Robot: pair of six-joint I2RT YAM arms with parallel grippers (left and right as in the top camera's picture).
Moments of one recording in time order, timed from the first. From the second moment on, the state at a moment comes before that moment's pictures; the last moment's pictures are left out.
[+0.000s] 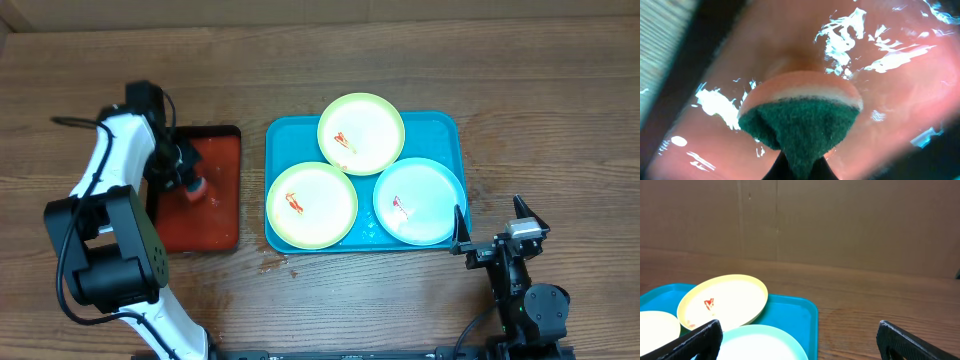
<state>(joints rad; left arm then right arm) 0.20 1.97 1.48 -1.06 0.02 -0.52 0.11 0.01 0.02 -0.03 -0.03 -0.05</state>
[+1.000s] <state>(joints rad) 0.09 1.82 1.75 -1.32 0.13 -0.36 0.11 0.01 0.02 -0.04 -0.03 -0.05</state>
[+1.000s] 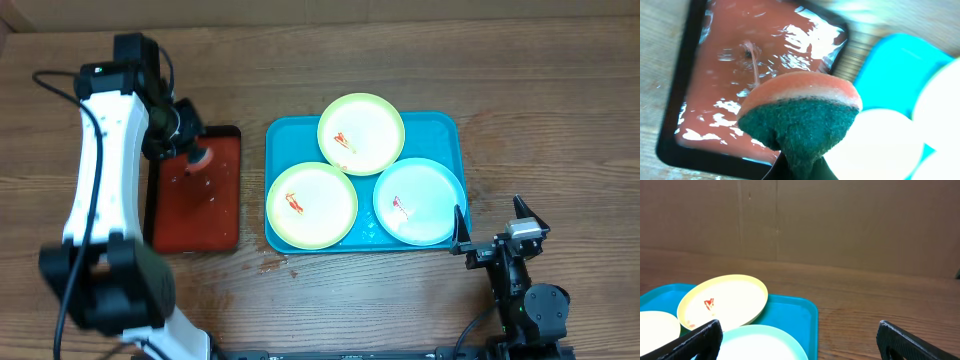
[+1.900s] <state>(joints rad) -0.59 1.75 1.11 -0.60 -0.02 -0.50 0.11 0.01 0.02 -0.03 -0.03 -0.05</state>
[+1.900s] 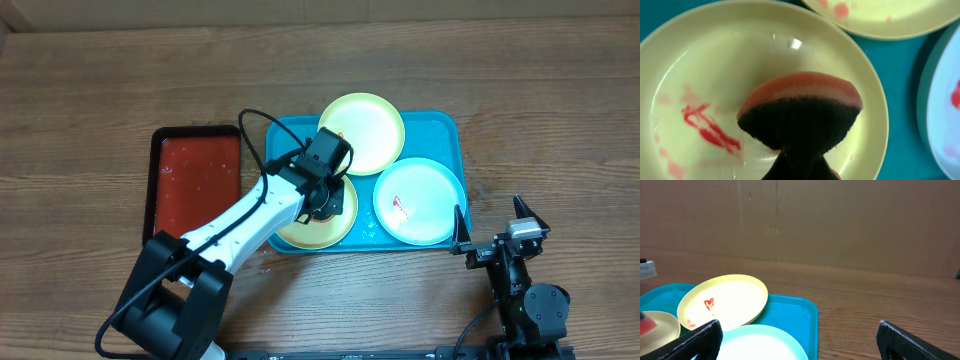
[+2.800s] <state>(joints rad) -0.38 1.75 1.38 -0.97 -0.04 -0.54 0.11 0.01 0.02 -0.04 -0.03 -0.05</state>
